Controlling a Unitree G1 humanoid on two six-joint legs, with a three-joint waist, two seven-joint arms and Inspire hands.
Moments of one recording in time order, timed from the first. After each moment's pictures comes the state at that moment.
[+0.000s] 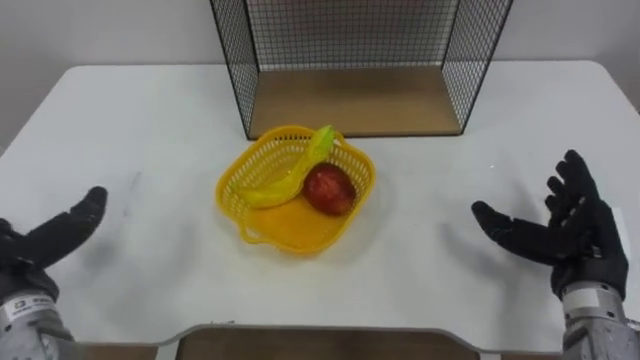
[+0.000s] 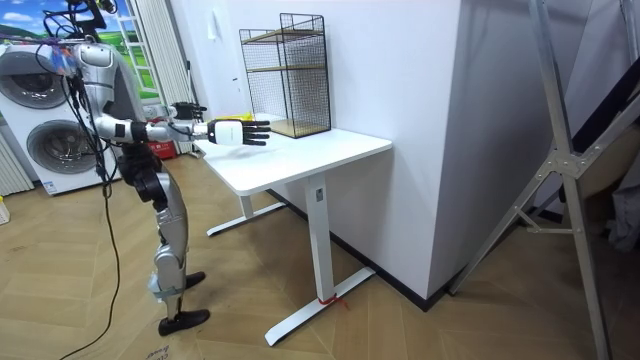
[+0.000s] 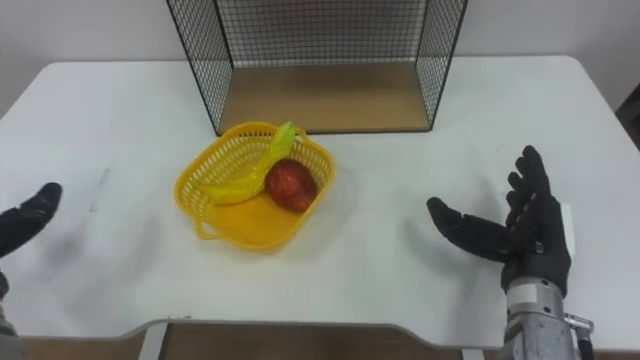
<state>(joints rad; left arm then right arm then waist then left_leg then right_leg) 0.23 0.15 0.22 0.03 -0.51 -0.12 0.30 0.27 -0.19 -0.20 -0.05 0.29 -0.05 -0.08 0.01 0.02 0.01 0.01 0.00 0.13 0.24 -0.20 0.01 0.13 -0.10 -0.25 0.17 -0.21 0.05</state>
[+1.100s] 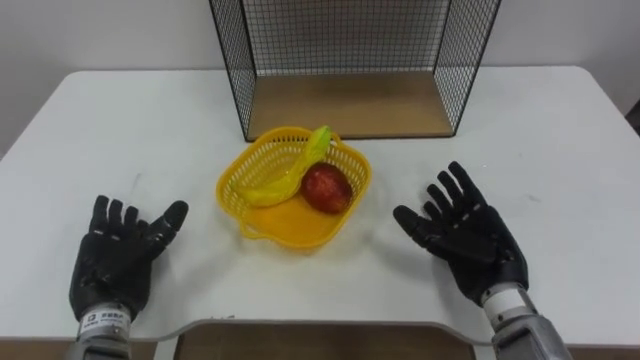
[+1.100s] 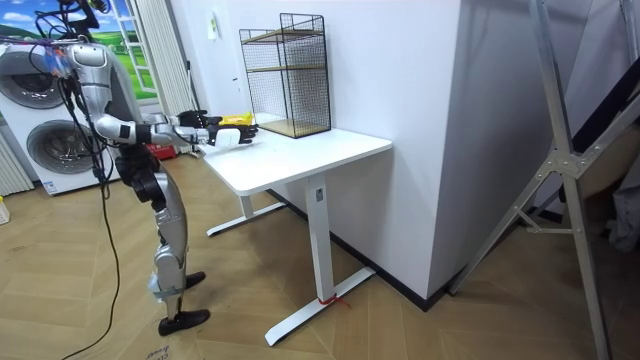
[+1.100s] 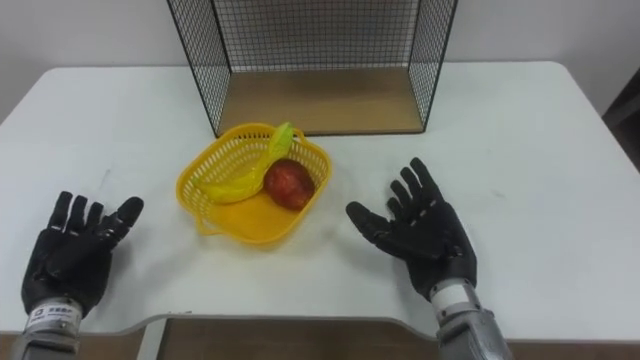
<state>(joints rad) 0.20 0.16 0.11 0.25 -0.89 -0.18 -0.09 0.21 -0.18 0.00 0.11 0.66 -0.04 0.17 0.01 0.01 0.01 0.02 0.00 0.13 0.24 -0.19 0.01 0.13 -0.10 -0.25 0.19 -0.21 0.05</state>
